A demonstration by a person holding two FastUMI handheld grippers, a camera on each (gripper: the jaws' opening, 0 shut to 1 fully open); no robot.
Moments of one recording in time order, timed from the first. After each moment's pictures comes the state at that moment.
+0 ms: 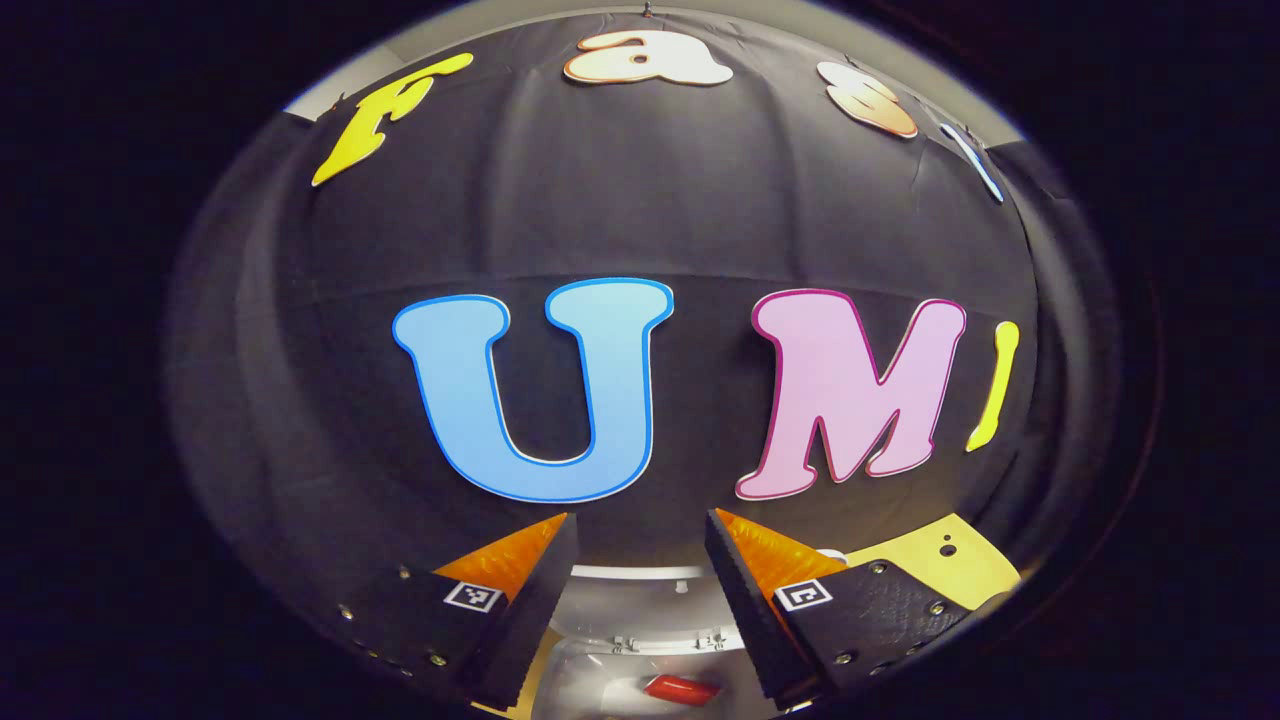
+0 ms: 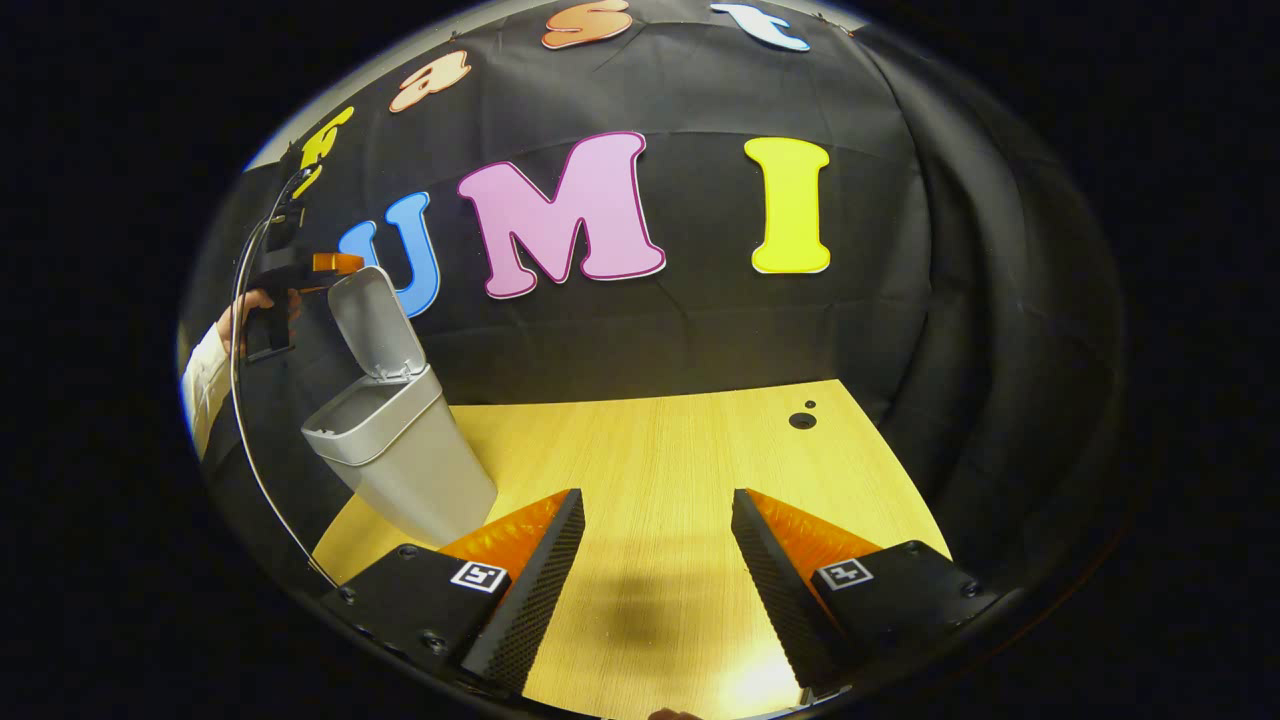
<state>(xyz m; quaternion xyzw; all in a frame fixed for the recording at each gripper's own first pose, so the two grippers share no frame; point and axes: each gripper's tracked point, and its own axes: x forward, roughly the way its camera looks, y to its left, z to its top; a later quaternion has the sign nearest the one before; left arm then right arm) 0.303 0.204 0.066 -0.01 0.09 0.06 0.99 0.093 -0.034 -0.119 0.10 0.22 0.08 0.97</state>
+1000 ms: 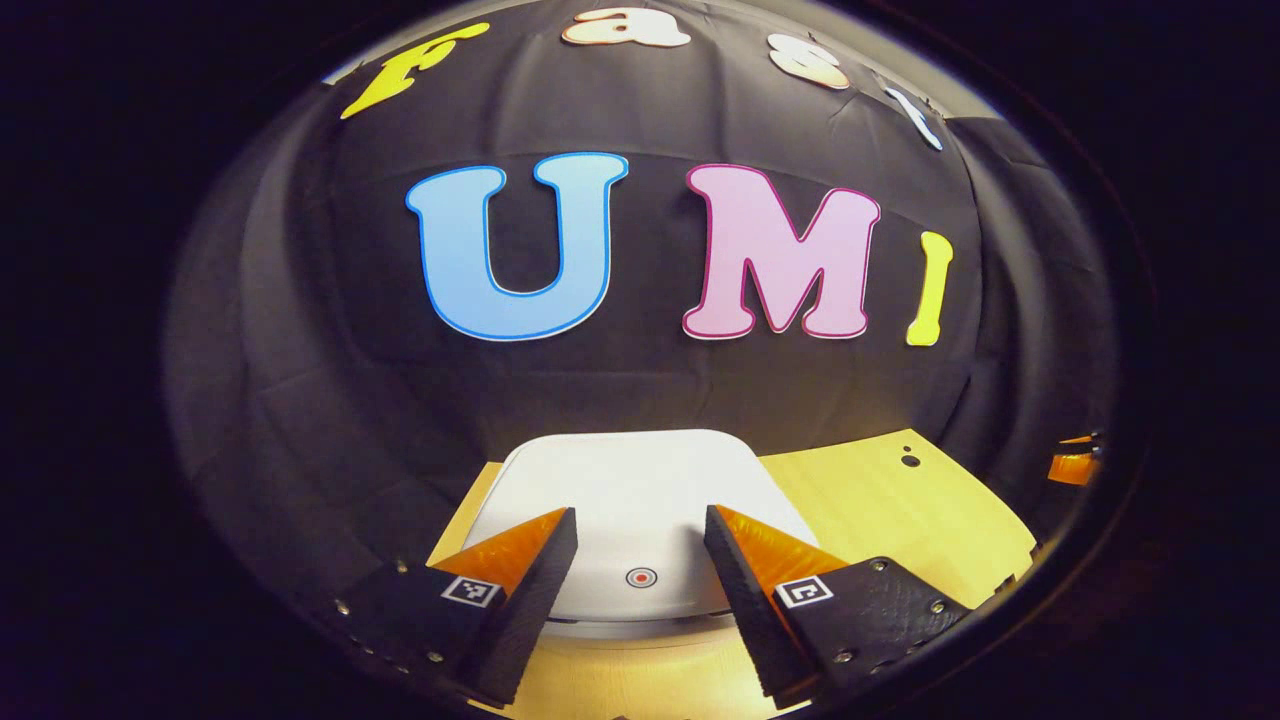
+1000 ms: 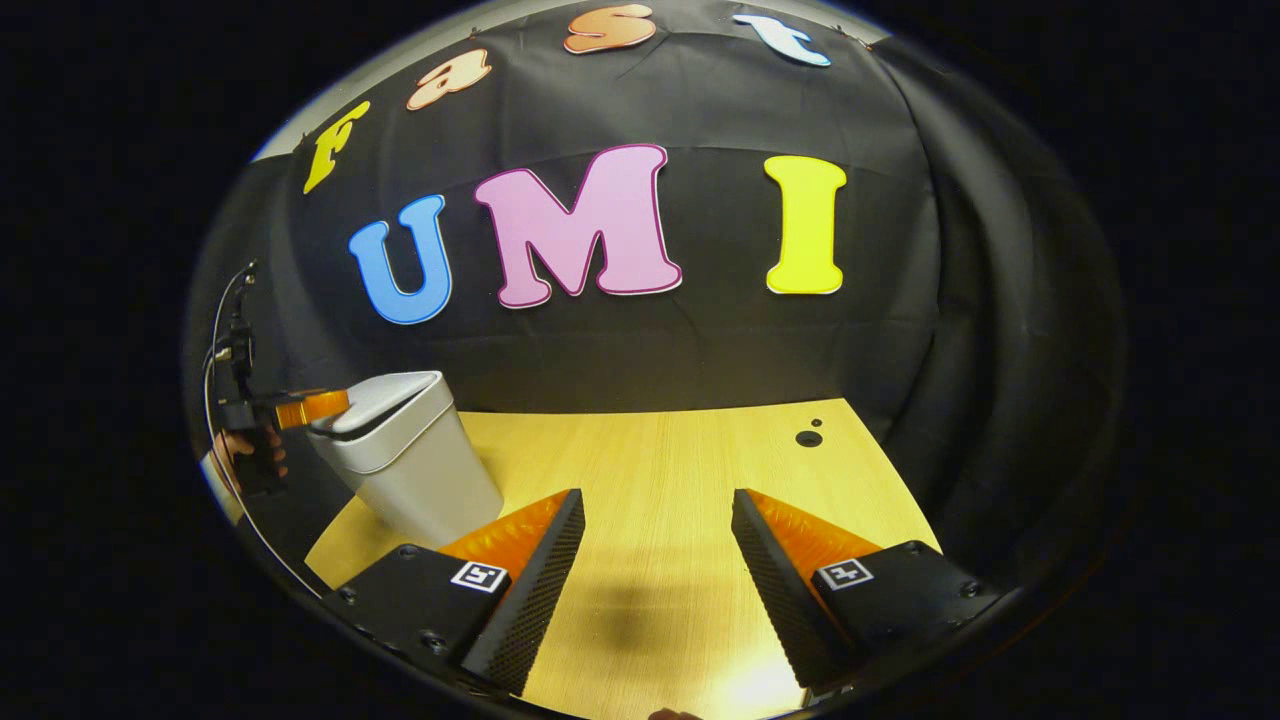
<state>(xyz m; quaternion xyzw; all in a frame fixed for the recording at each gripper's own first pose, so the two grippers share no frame) 0.173 0.158 -0.111 -0.02 0.16 0.00 0.99 0.095 -0.017 -0.101 0.08 0.20 0.08 0.97</state>
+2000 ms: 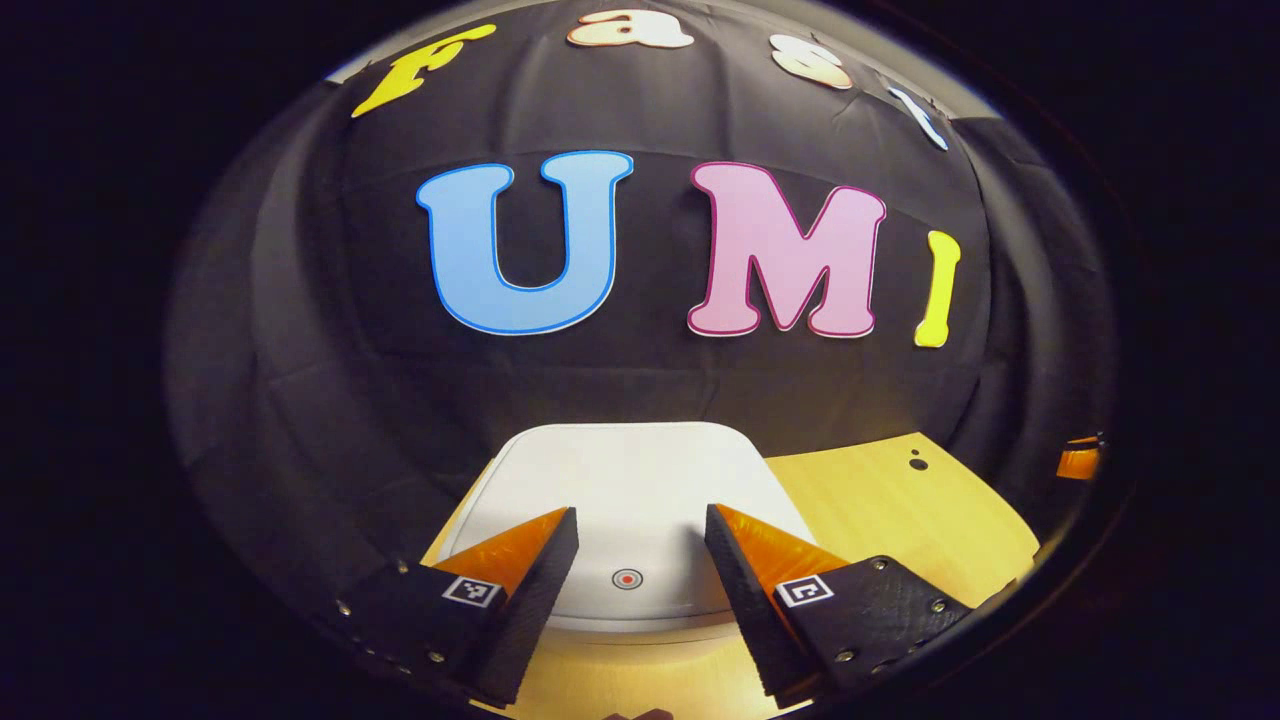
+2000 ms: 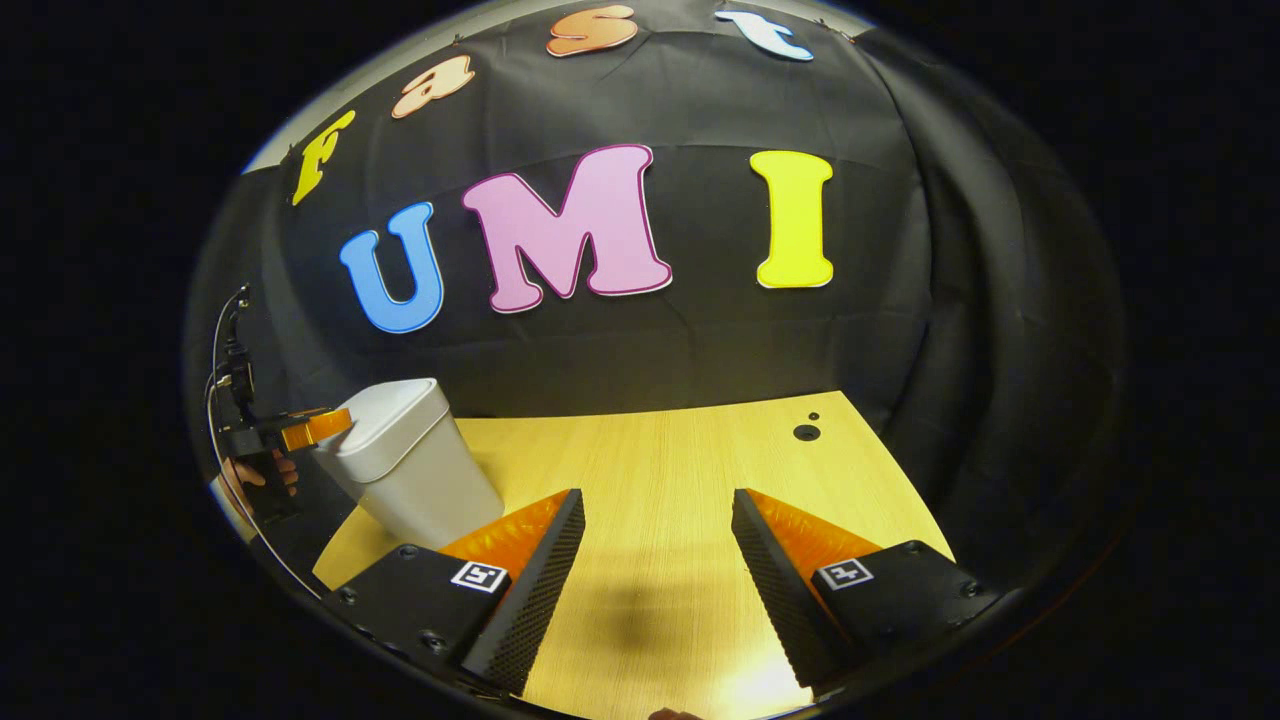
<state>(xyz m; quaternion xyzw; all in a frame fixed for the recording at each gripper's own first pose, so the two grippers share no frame) 0.172 0.148 -0.104 -0.04 0.15 0.02 0.99 0.093 -0.023 -0.100 0.10 0.20 0.07 0.97</state>
